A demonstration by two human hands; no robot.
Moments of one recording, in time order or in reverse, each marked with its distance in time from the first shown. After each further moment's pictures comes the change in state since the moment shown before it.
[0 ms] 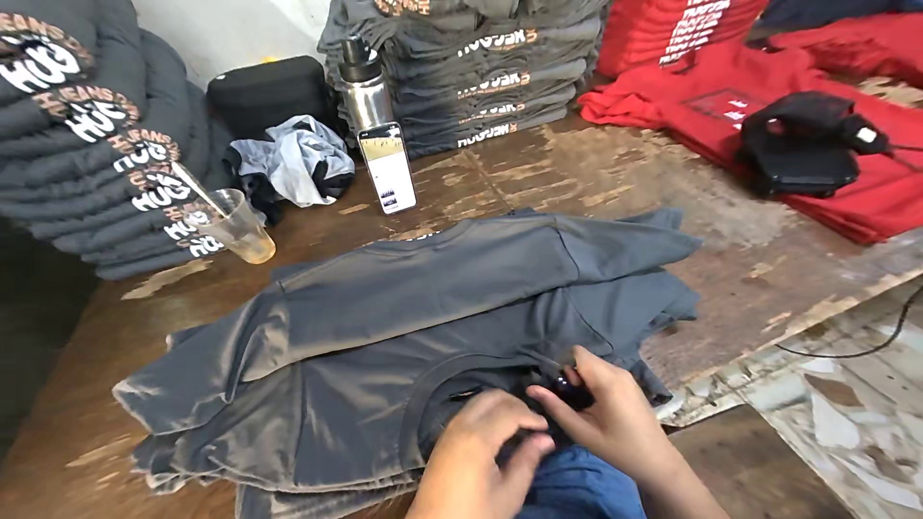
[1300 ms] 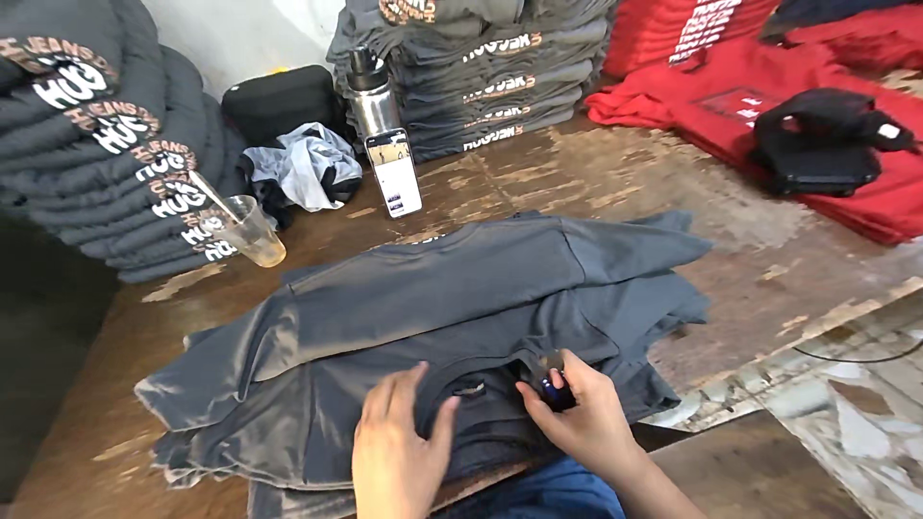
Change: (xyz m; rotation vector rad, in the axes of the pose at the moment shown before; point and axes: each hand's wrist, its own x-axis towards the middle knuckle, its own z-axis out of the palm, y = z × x) left_hand -0.024 -0.025 -0.034 0.625 0.343 -0.316; right_hand 0.004 0.000 0.043 0.093 0.237 -0.086
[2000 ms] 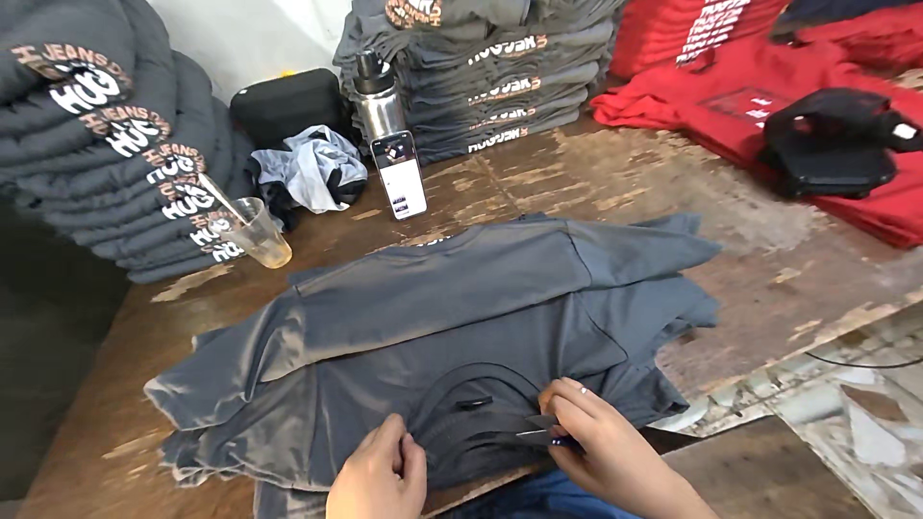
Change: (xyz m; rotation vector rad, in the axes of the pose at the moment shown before) left_hand -0.015 0.017 -0.039 0.191 -0.253 -0.301; right_hand -0.012 0.002 -0.028 -0.025 -0.395 -0.245
